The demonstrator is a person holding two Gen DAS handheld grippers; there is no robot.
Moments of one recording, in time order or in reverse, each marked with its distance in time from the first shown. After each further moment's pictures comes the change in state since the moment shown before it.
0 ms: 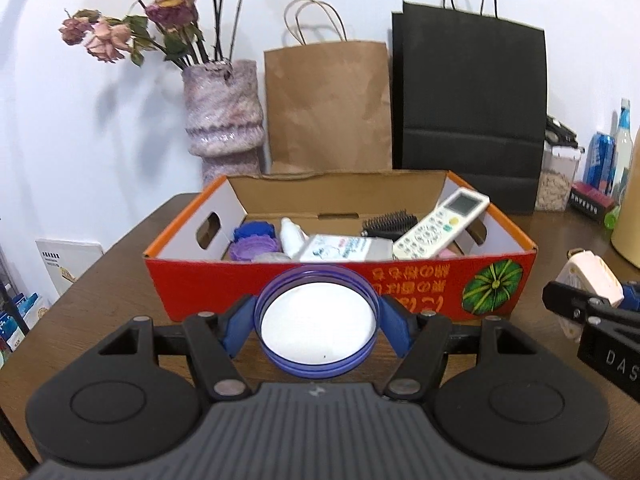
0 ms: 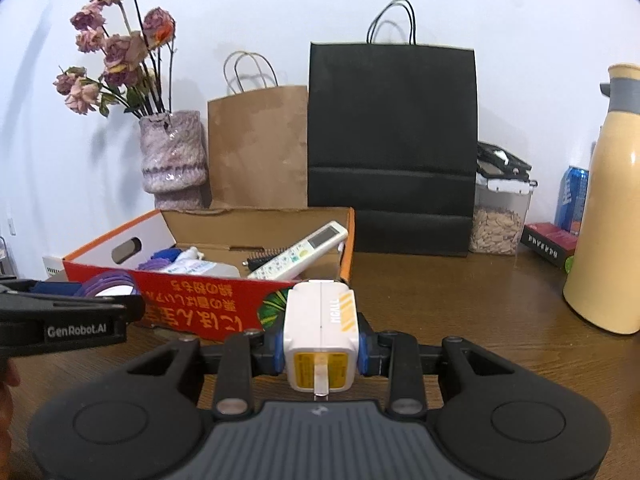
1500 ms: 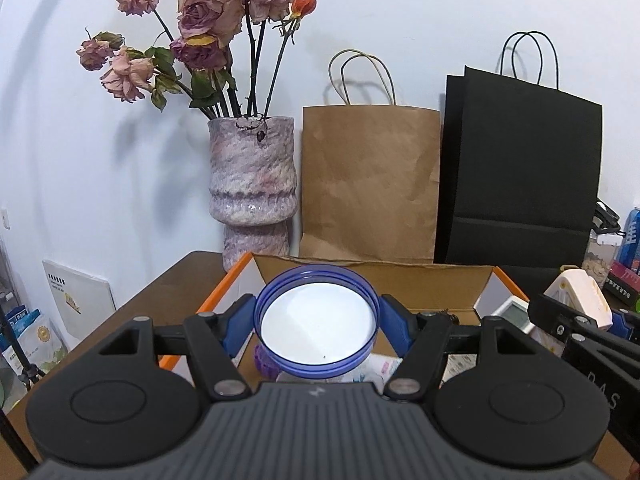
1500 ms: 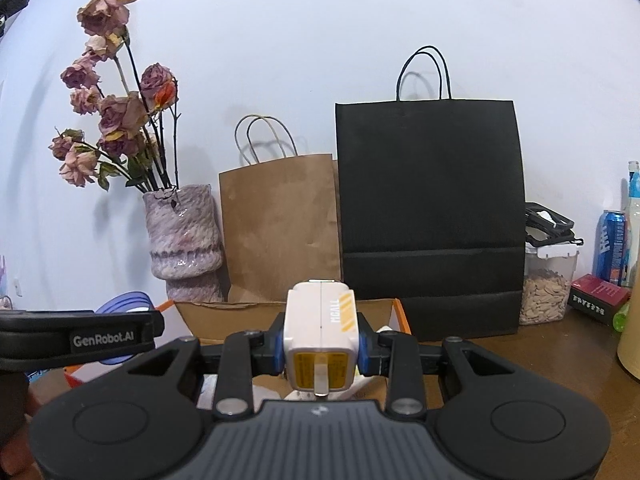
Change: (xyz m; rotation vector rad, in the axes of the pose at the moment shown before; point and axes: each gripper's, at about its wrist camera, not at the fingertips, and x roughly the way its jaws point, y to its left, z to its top) left arm 0.046 0.030 0.064 -0.085 -0.130 0.049; right arm 0.056 0.036 0.059 0.060 -0.184 0.034
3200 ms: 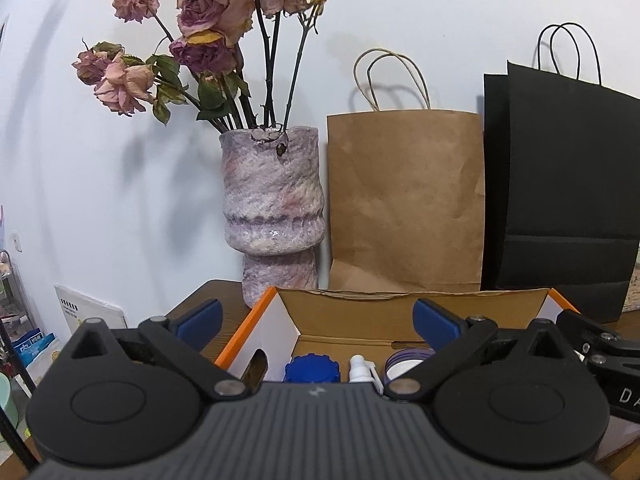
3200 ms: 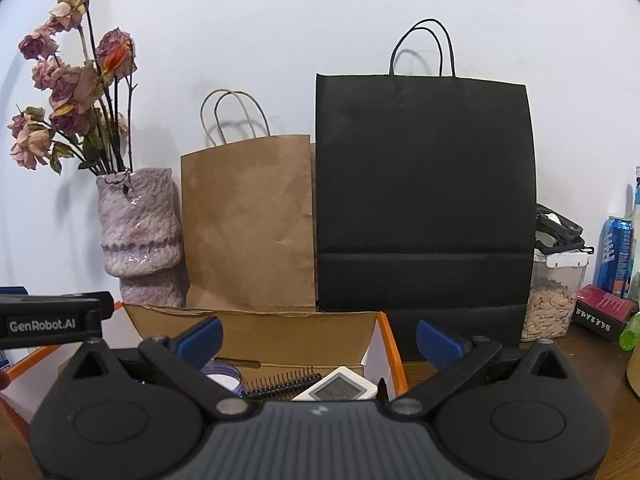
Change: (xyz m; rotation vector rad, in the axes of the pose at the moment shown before) left arm 0.052 0.012 0.011 0.030 -0.059 0.068; right arm 0.068 -0.009 0.001 -0.030 0.005 -0.072
